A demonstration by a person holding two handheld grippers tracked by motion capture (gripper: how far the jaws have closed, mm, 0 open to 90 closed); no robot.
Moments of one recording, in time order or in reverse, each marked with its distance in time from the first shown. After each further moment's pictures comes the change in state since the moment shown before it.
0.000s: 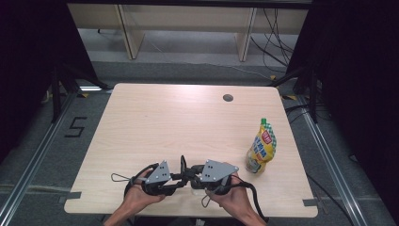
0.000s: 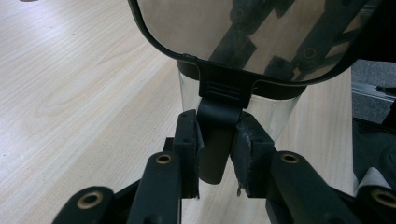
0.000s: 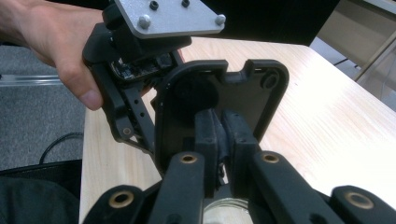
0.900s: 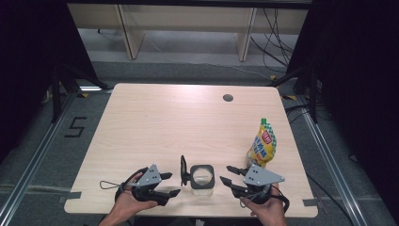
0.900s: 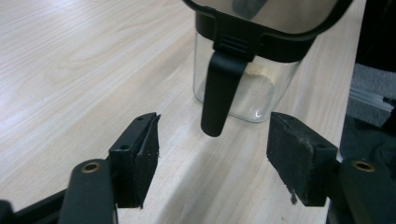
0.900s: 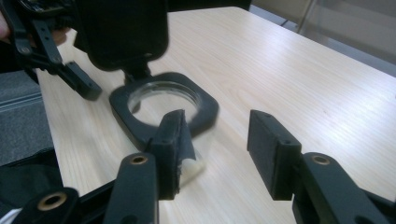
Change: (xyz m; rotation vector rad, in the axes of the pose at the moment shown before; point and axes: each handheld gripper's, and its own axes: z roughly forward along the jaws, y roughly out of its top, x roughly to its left) left arm -0.005 -0.014 -0.024 0.027 0.054 -0.121; right arm -0.012 -0.064 -0.080 0.009 -0.202 0.216
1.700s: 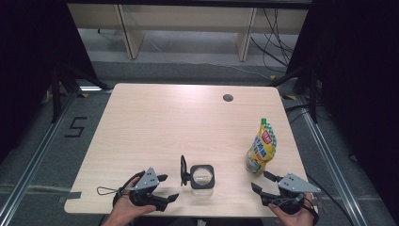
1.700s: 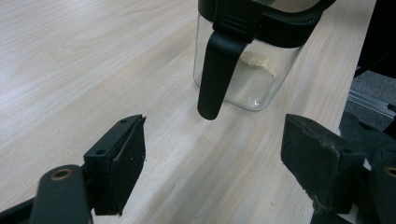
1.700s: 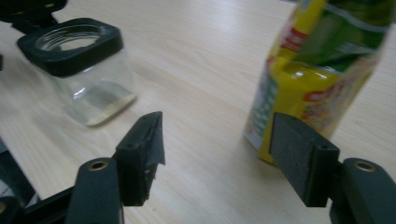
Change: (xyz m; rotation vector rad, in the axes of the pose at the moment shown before) left arm -0.009 -0.008 -0.003 0.008 0.023 -0.067; right arm -0.028 -0.057 -0.059 0.061 -0.188 0.247
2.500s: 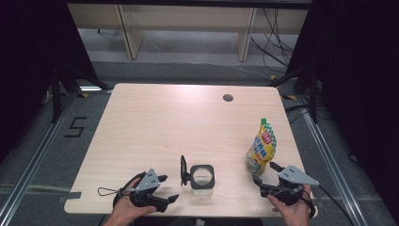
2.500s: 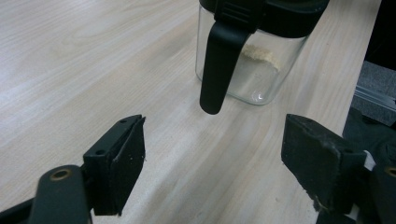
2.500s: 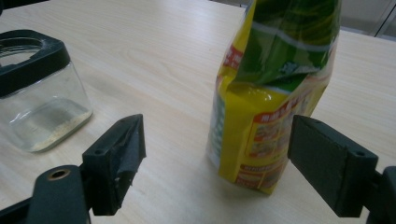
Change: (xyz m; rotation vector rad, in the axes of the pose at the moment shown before) left arm 0.001 -0.002 0.001 0.012 0.018 0.020; right arm -0.015 0.006 0.015 -0.026 -0.100 0.023
